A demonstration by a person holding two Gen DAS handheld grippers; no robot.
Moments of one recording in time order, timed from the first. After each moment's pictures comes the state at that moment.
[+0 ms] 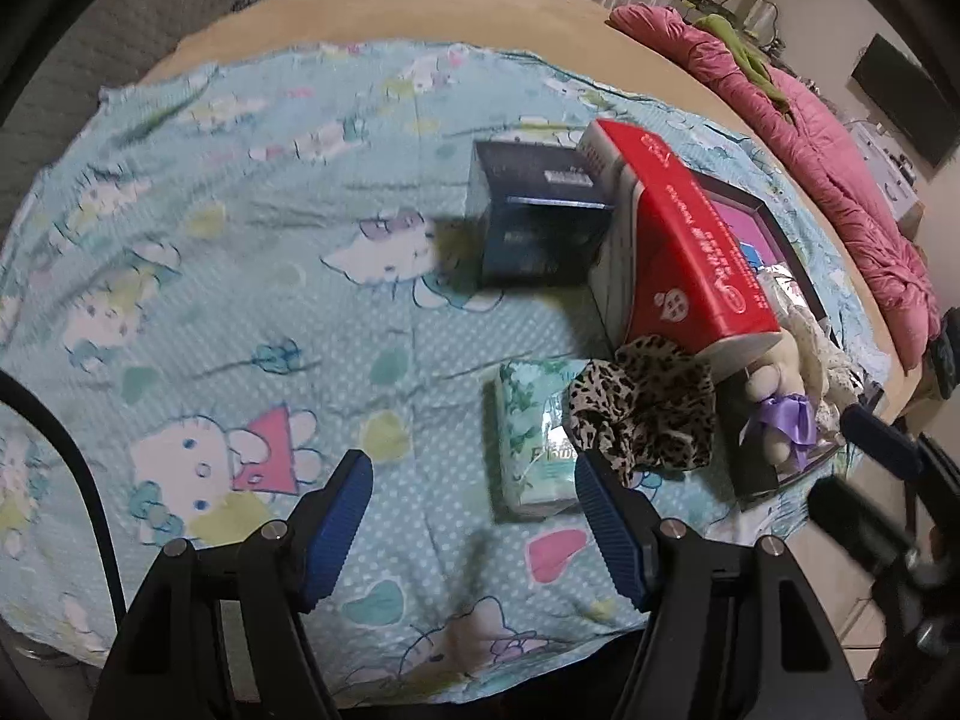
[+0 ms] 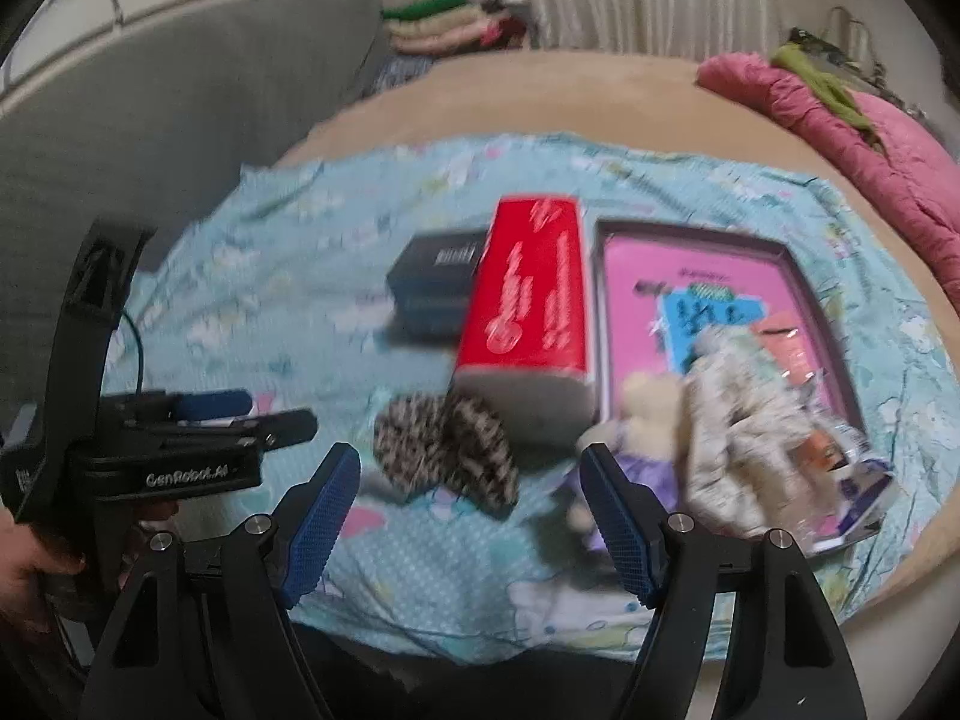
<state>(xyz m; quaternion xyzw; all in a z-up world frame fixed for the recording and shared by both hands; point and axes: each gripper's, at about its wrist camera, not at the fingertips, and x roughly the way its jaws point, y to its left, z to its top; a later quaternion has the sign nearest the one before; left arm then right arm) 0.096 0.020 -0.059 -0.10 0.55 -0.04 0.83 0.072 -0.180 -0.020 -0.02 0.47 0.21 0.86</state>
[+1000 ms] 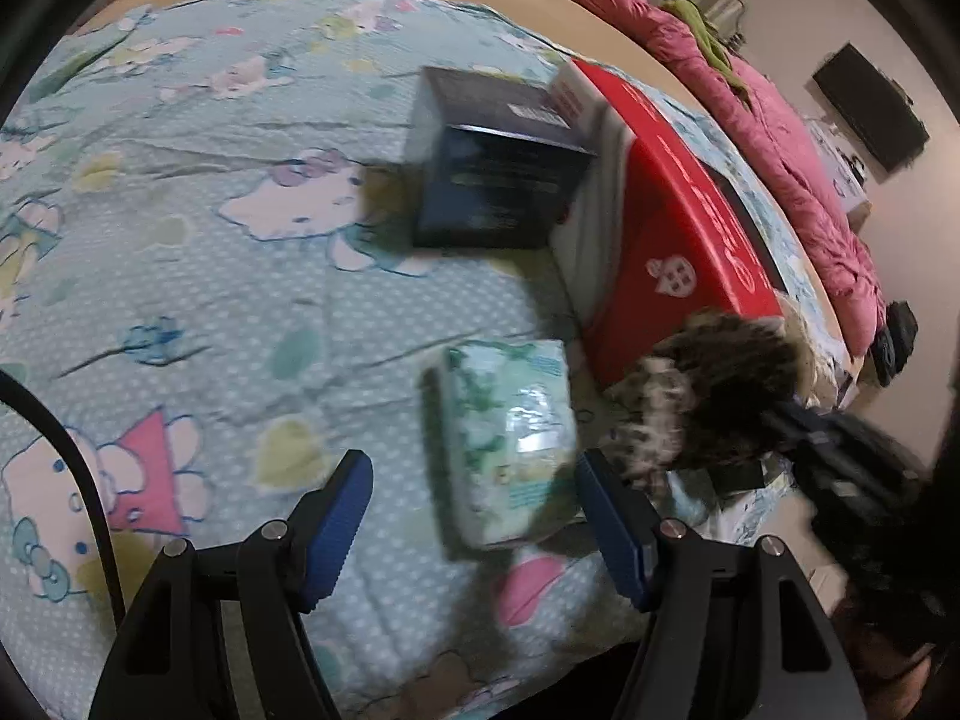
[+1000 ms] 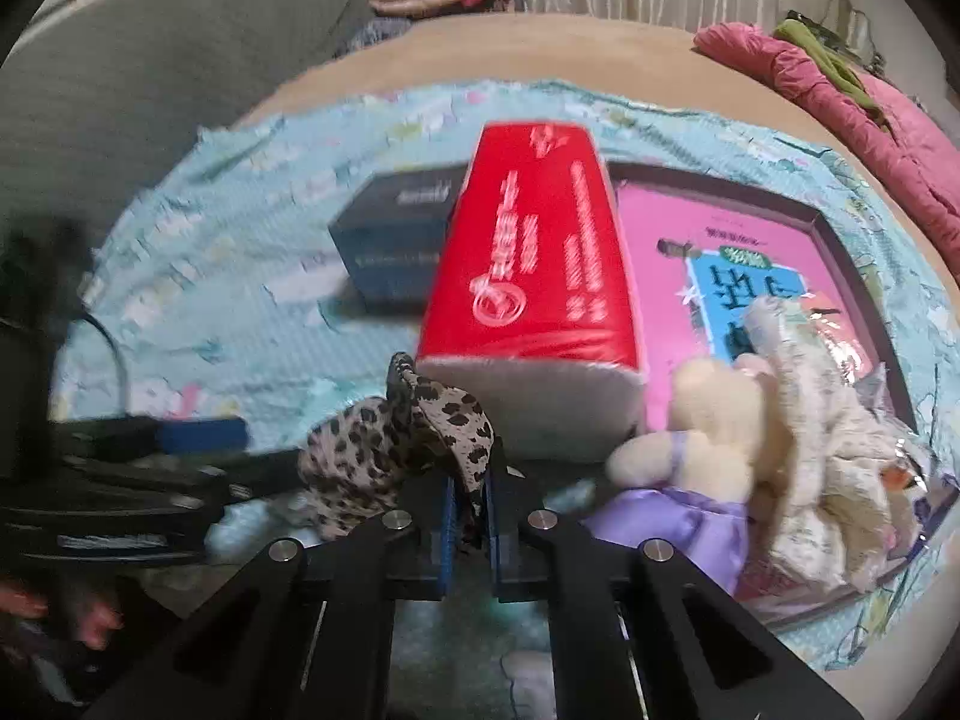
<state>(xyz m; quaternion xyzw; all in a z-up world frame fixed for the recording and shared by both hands) 0.125 0.013 -0.105 -0.14 0.57 -0.13 0.80 0.110 -0.171 -0.065 -0.03 0.49 0.17 0.86</state>
